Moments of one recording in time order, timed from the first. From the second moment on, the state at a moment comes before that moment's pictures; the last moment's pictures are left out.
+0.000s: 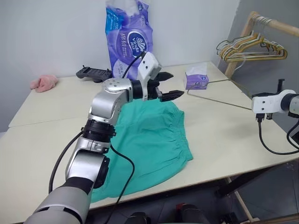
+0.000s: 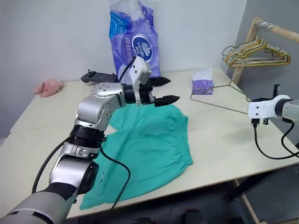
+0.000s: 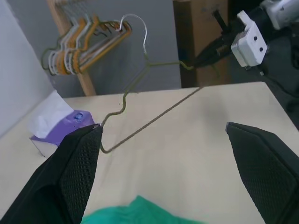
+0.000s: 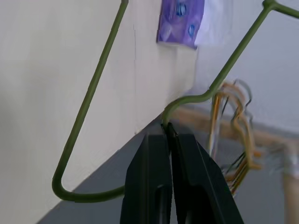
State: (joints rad) left arm -0.98 0.36 -0.11 0.34 -0.28 0.47 -1.03; right arm -0.90 -1.09 0.34 0.90 -0.61 -0.78 0.56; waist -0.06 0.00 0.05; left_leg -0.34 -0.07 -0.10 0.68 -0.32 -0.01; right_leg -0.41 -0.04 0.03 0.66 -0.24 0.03
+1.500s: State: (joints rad) left arm -1.02 0.41 -0.25 0.72 -0.04 0.18 -1.37; right arm -1.05 -1.00 0.35 0.59 -0.53 -1.02 0.66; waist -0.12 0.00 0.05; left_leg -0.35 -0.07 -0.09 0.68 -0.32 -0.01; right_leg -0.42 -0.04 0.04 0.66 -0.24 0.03
